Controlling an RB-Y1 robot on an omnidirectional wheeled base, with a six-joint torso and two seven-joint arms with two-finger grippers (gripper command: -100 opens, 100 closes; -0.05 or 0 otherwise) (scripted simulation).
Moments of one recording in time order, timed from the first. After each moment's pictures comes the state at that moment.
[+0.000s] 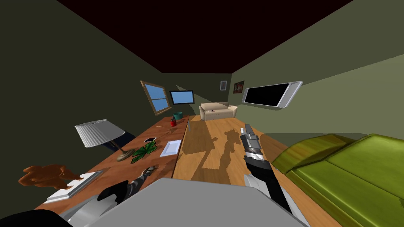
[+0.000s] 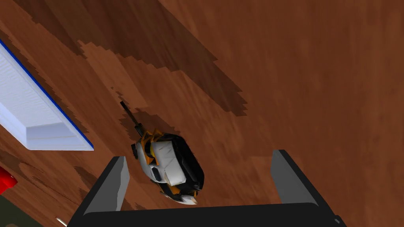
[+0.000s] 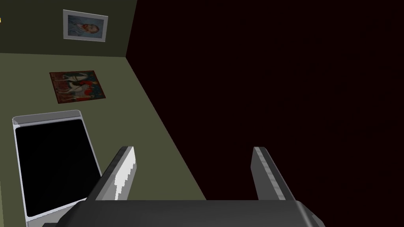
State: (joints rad) left arm 0.57 1.07 -0.30 -1.48 0.77 0.26 -0.02; right arm 0.54 0.01 0.02 -2.26 0.07 -0.46 0.10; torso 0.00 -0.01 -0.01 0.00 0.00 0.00
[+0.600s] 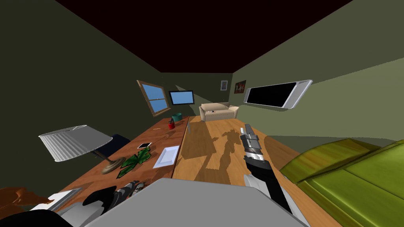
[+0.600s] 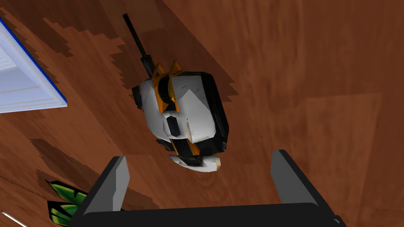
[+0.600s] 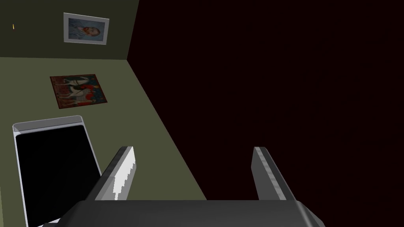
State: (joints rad) left arm 0.58 1.17 -0.35 -1.38 0.90 0.29 0.02; right arm 0.54 0.01 0.02 -2.26 0.07 -0.46 0.10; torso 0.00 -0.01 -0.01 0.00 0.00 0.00
